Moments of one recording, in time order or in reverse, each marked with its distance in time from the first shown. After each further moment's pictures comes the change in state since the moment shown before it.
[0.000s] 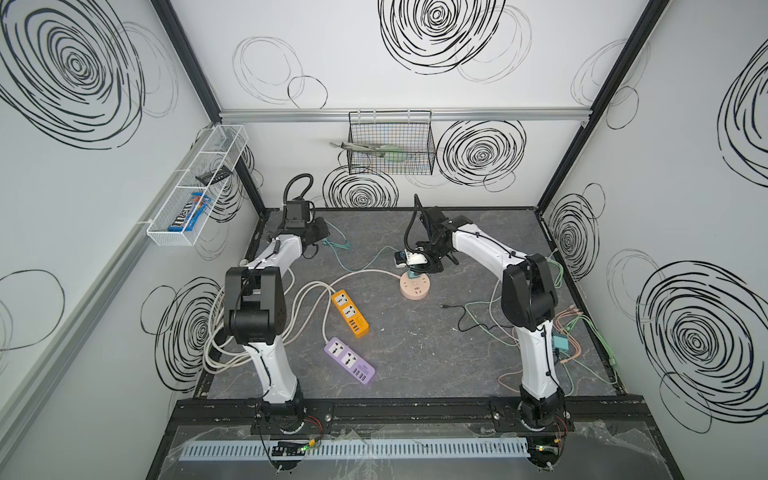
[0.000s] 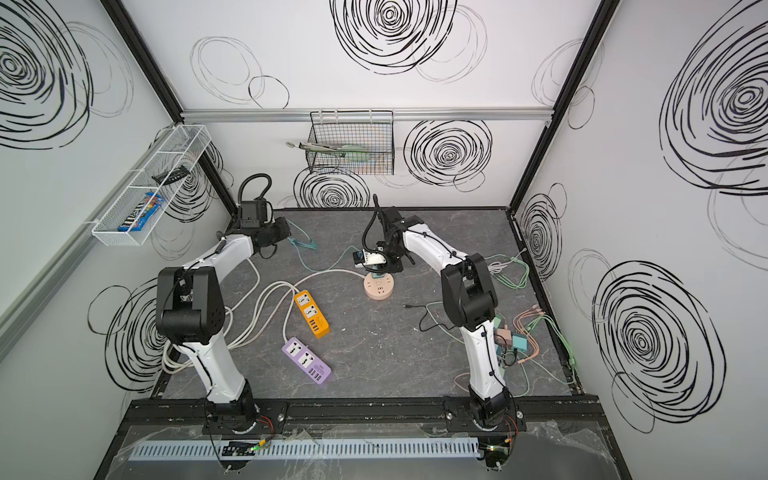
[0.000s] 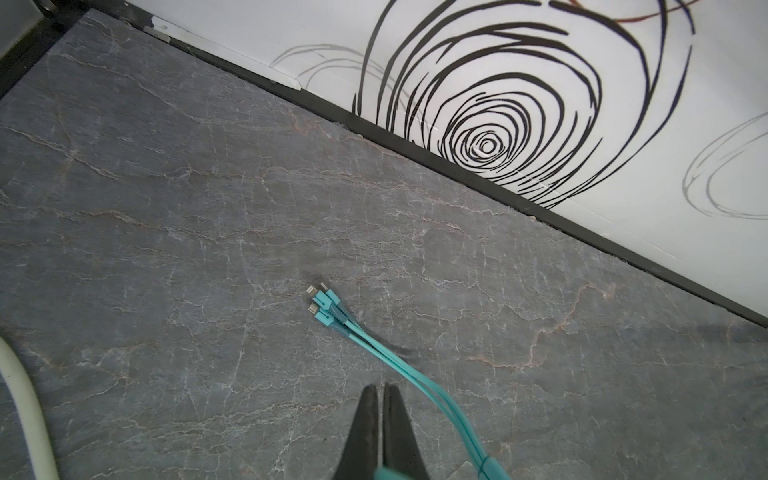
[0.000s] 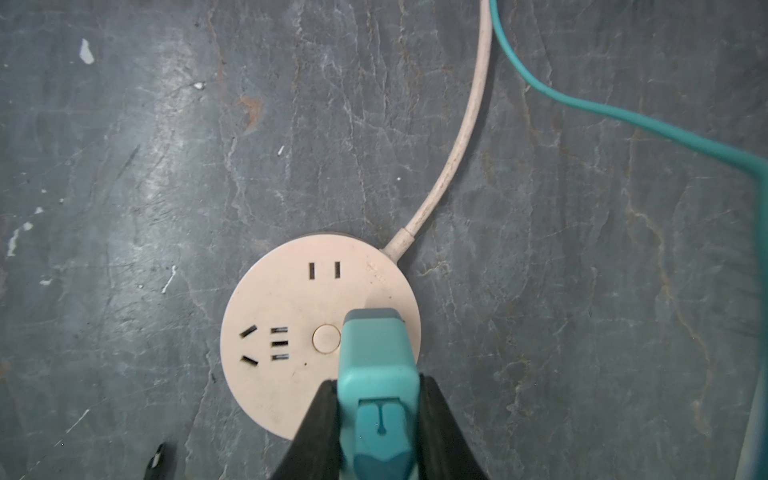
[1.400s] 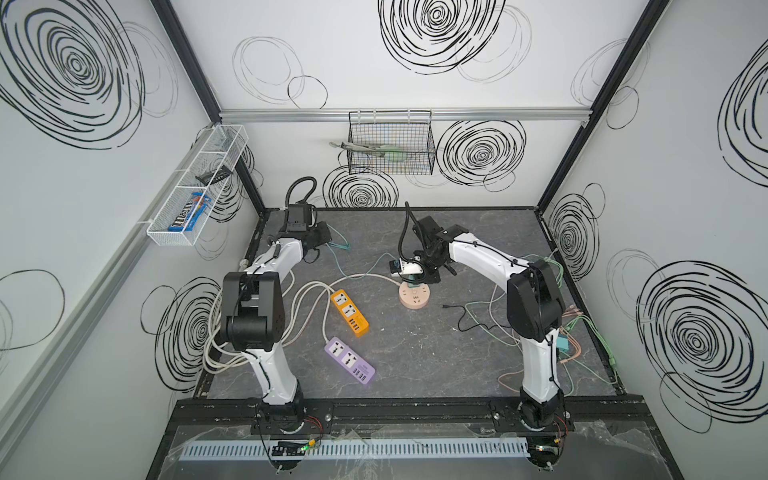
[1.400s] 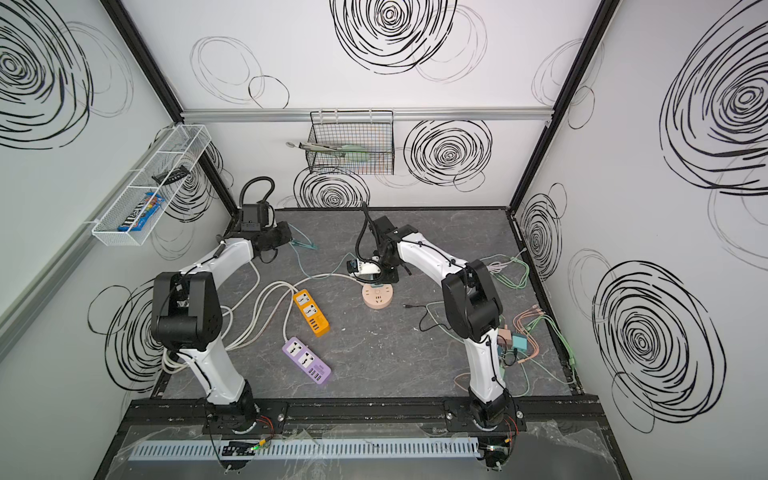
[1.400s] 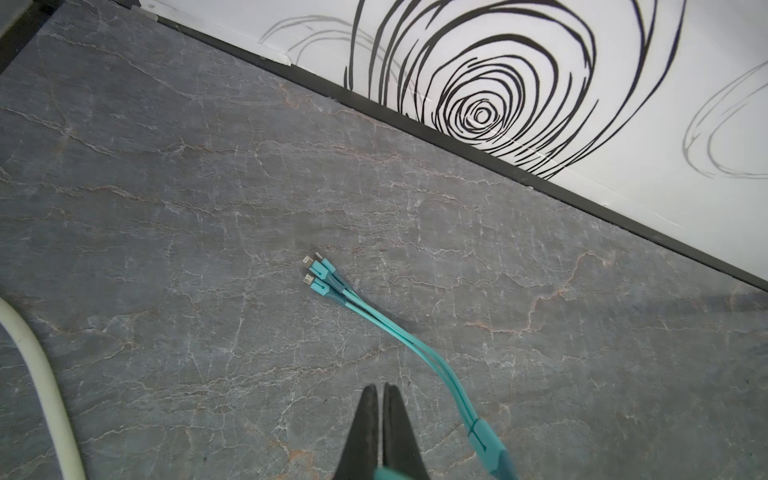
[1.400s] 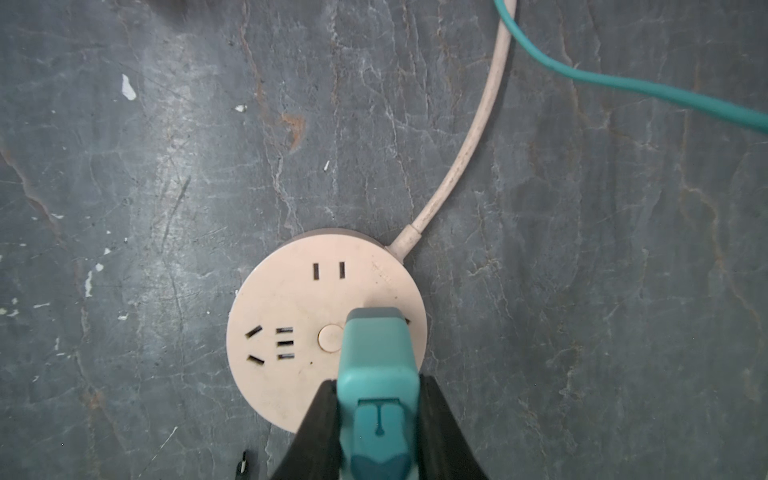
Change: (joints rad) left arm -0.023 -0.058 -0.062 -0.021 0.000 0.029; right arm 0.082 -0.121 -0.173 0.027 0.092 0.170
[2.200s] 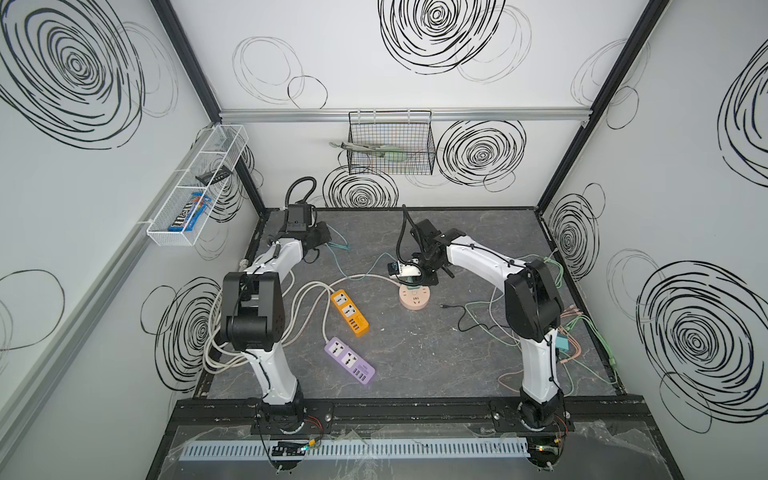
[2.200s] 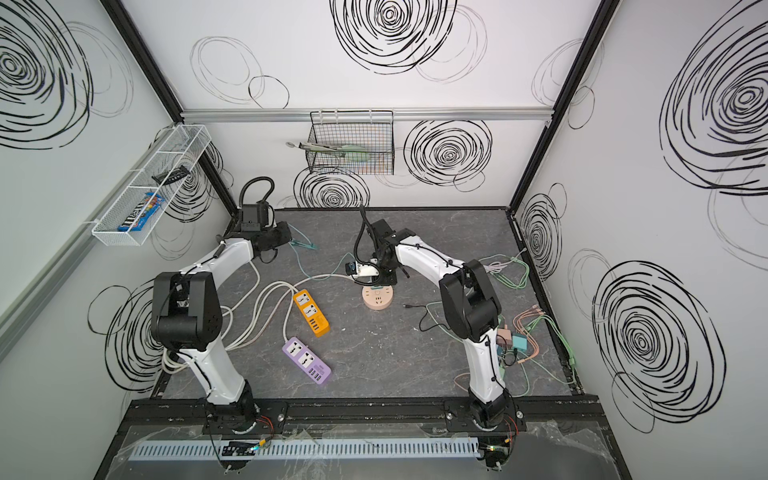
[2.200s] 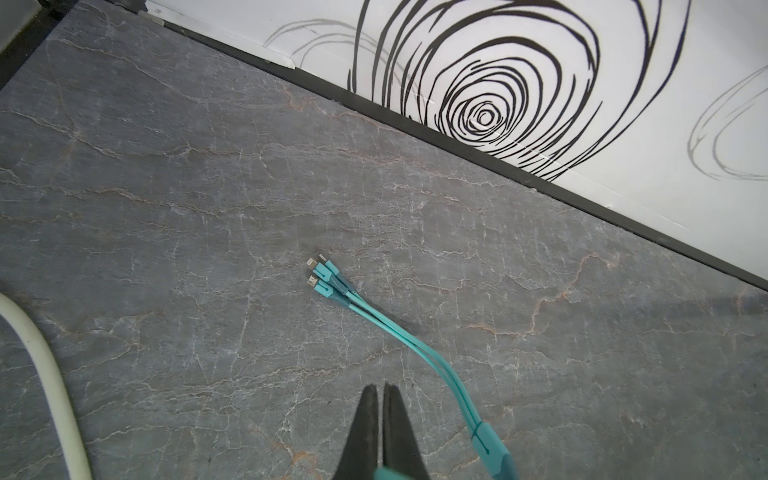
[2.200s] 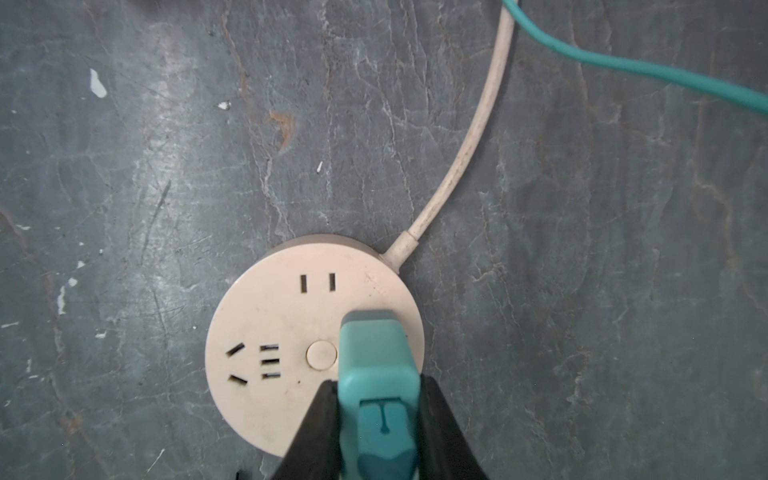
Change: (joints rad) left arm 0.008 0.000 0.000 0.004 -0.021 0.002; right arm 0.008 0.025 -0.047 0.072 0.044 0.011
